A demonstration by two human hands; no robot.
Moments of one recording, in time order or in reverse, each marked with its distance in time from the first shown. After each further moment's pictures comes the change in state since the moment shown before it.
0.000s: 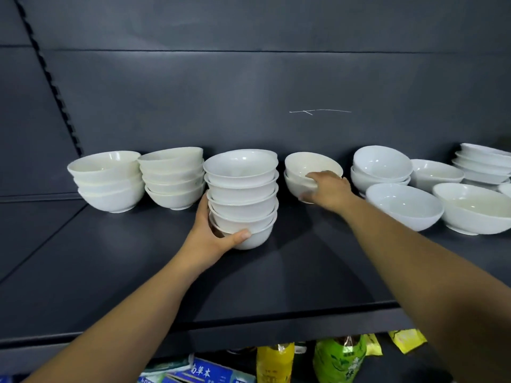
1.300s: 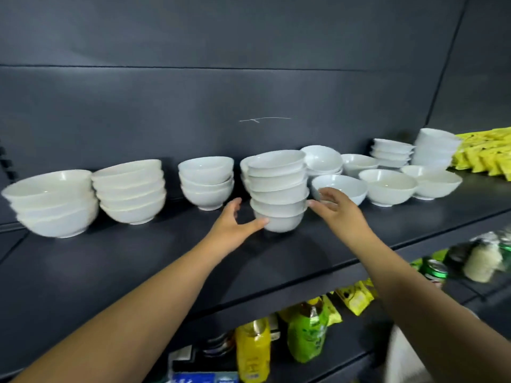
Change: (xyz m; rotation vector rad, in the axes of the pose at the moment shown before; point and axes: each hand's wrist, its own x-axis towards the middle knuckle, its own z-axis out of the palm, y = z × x) left_hand 0.011 0.034 0.067 0.093 -0.296 -0.168; right_hand -0.148 0.021 -0.024 0.756 0.335 0.260
